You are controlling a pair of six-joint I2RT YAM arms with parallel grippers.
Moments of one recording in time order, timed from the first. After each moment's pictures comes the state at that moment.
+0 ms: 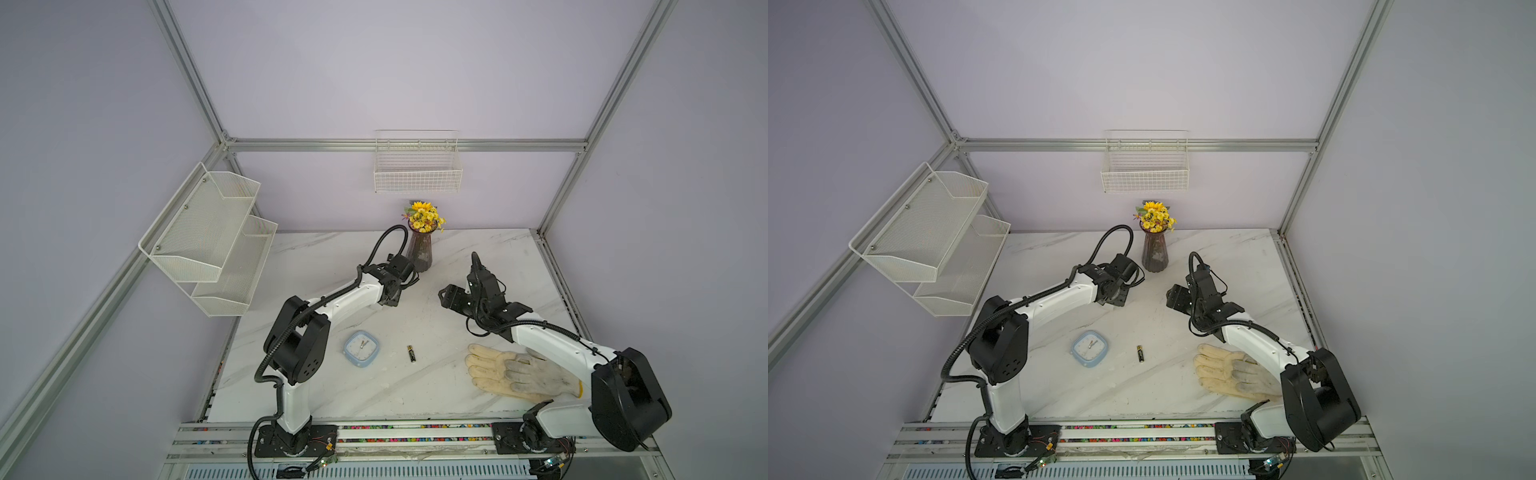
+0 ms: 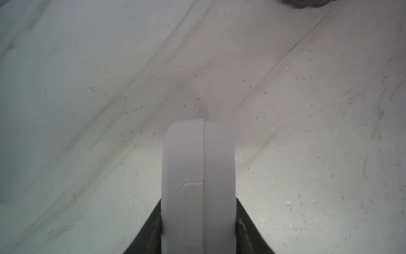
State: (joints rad) left arm -0.67 1.94 1.52 -0.80 -0.50 -0.33; right arm 0.46 1.37 0.83 -0.14 0.00 0.75
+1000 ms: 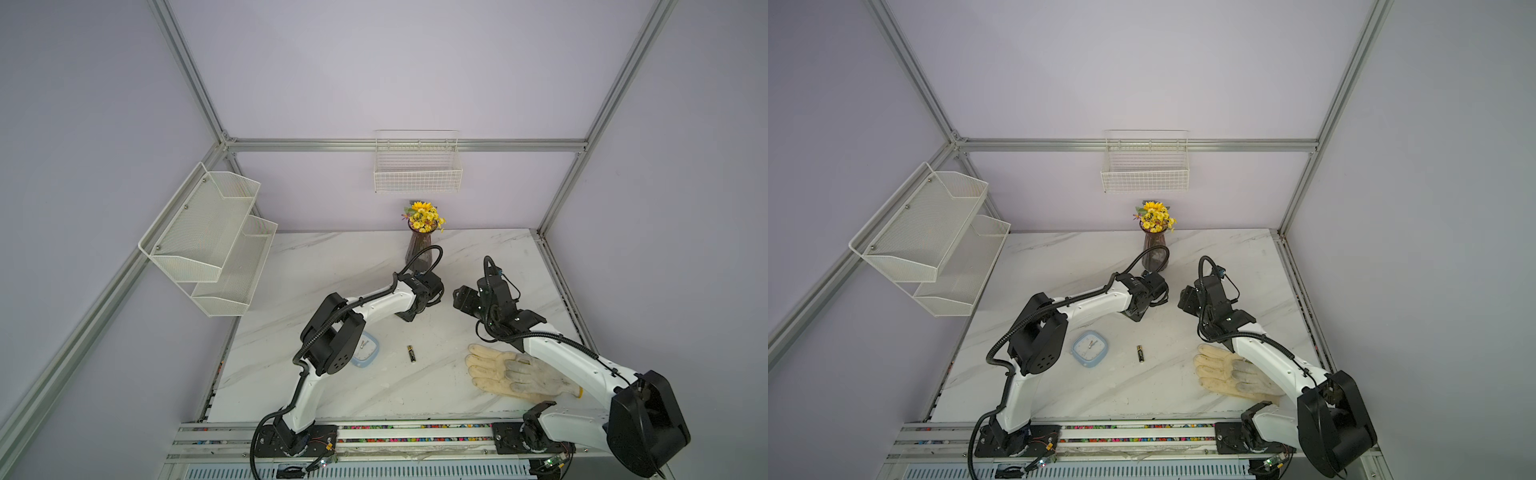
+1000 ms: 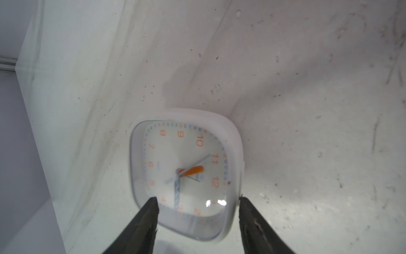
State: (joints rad) left arm -0.80 2.13 1.68 -0.95 -0.58 -0.33; right arm 0.44 1.24 0.77 -0.18 0.15 0.76
